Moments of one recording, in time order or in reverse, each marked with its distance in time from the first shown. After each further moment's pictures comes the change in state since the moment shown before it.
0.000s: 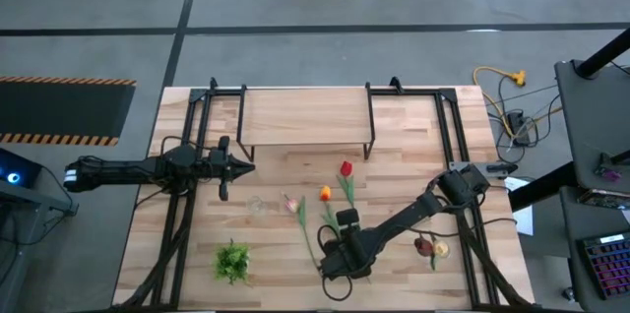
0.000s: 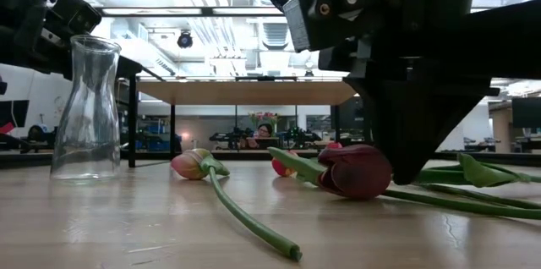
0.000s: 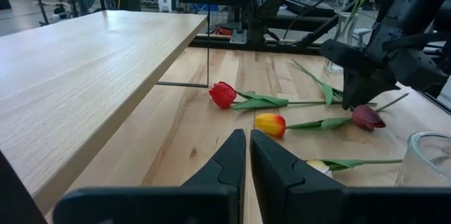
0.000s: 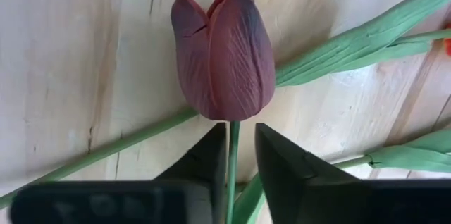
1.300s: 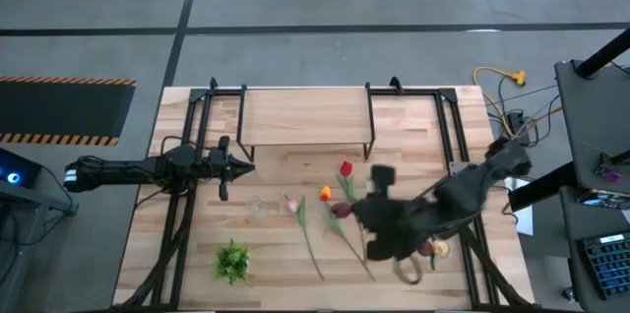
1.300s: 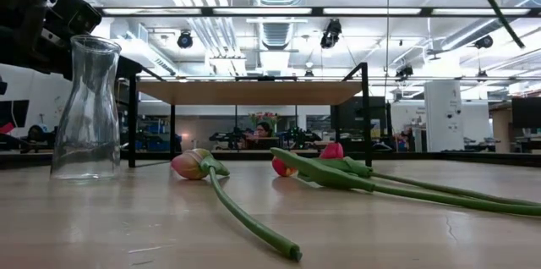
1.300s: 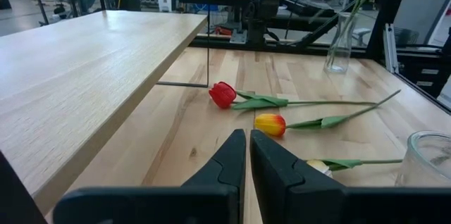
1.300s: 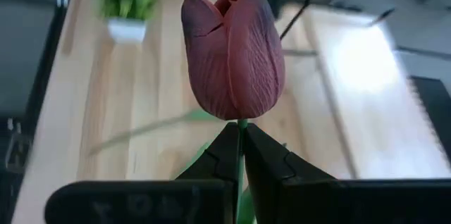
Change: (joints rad) left arm 0.000 0.000 0.000 -0.001 0.000 0.000; right arm 0.064 -0.497 0.297 -0.109 0.378 0.058
